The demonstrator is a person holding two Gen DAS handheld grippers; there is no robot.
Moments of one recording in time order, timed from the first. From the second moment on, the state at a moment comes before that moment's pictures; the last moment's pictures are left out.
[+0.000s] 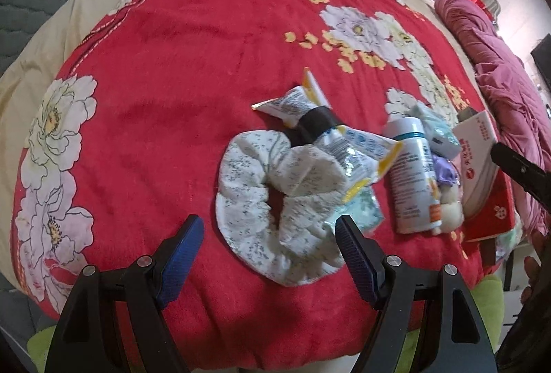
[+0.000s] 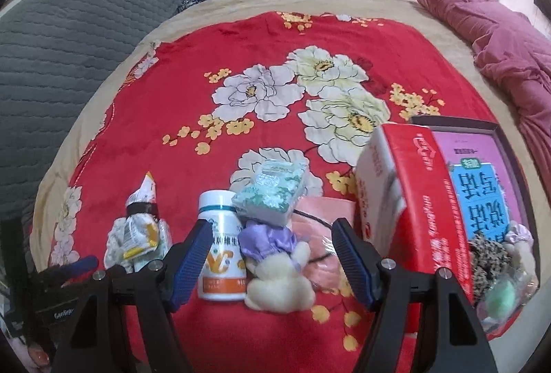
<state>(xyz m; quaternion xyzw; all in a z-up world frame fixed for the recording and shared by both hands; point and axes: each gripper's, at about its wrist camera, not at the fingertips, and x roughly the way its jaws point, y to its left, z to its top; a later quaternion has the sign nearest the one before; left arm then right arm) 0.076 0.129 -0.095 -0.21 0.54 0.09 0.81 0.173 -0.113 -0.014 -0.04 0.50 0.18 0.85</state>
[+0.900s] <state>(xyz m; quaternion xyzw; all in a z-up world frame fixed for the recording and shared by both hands) 0.089 0.150 -0.121 -0.25 0.54 0.08 0.80 0.236 -0.081 -0.090 -0.01 0.55 0.10 0.83</state>
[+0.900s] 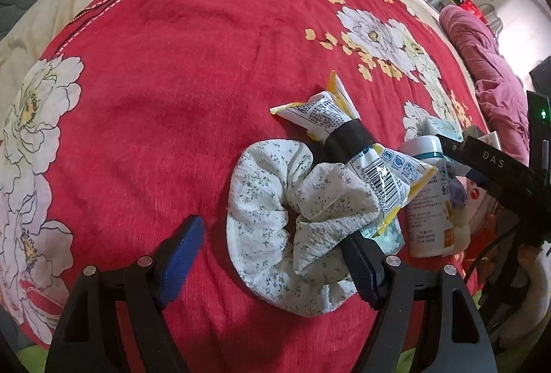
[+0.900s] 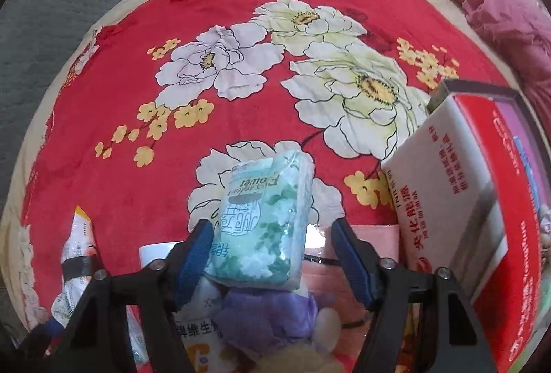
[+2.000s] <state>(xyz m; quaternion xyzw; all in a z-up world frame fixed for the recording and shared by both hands) 0.069 0.142 -0.059 -0.26 0.49 0.07 0.83 0.197 -0.115 -0.006 0.03 0.49 0.17 0.86</state>
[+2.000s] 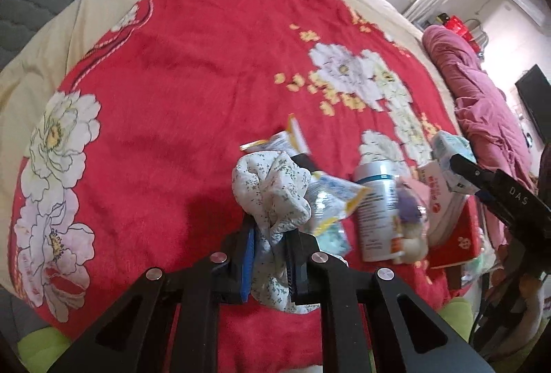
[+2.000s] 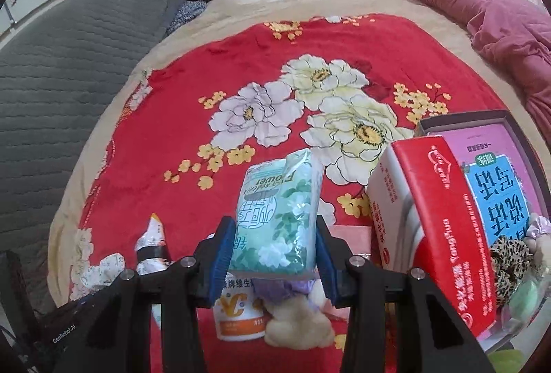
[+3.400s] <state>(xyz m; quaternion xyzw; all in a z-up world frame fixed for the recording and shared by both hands) 0.085 0.050 -0.005 -0.20 0.47 -0.02 0.86 0.110 -0.156 -0.053 -0.07 0.53 0.17 0.83</state>
